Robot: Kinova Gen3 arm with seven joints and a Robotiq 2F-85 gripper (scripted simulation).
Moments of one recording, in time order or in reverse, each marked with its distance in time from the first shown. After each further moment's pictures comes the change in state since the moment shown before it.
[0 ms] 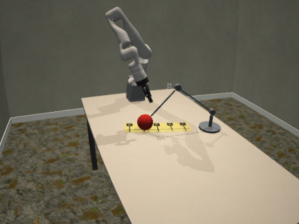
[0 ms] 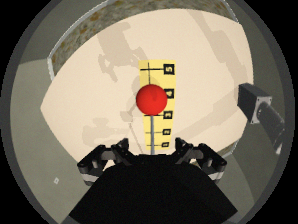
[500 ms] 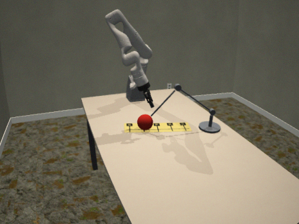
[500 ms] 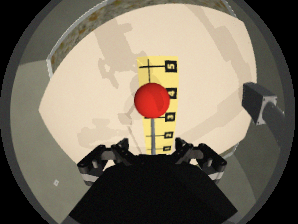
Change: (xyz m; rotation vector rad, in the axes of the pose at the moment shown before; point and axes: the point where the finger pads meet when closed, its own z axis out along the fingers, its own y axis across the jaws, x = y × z) arm 0.005 -0.001 0.032 0.007 0.008 0.009
